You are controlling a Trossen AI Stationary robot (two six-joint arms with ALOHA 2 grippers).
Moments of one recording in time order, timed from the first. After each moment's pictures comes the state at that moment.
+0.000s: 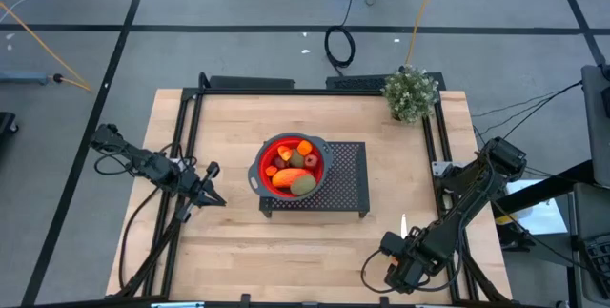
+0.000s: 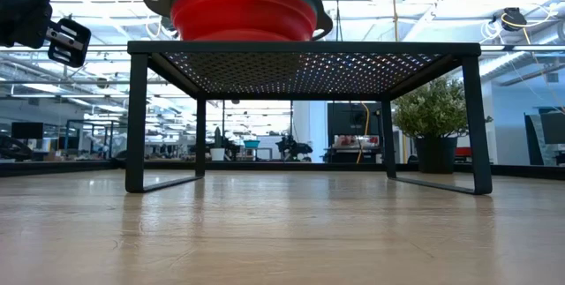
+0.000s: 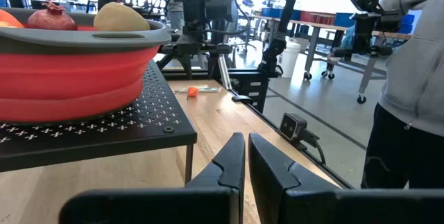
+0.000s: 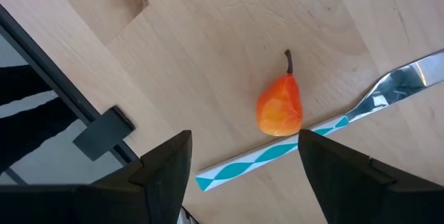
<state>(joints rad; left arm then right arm) -0.51 0.02 0.03 -0.03 -0.05 -0.10 0.88 1.65 1.11 -0.85 -0.08 1.51</state>
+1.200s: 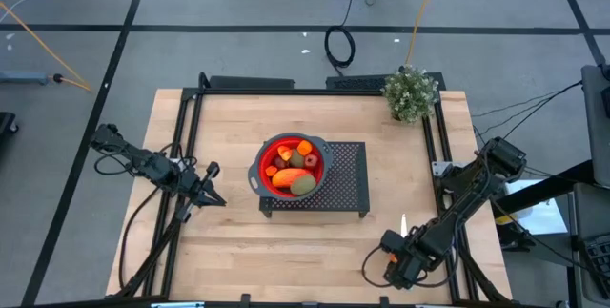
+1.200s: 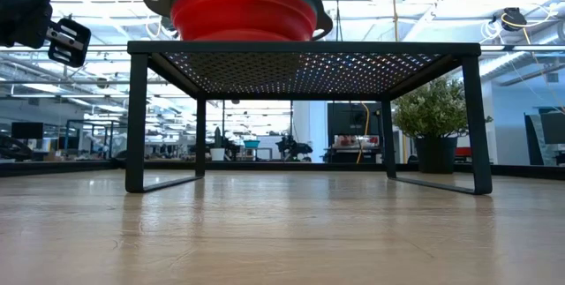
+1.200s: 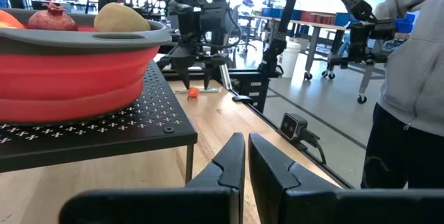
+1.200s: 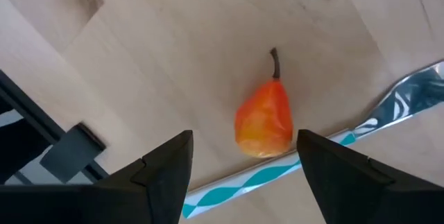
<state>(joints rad) -0.51 0.02 0.03 -0.03 -0.05 -0.10 0.87 1.65 0.97 -0.68 -0.10 1.56</state>
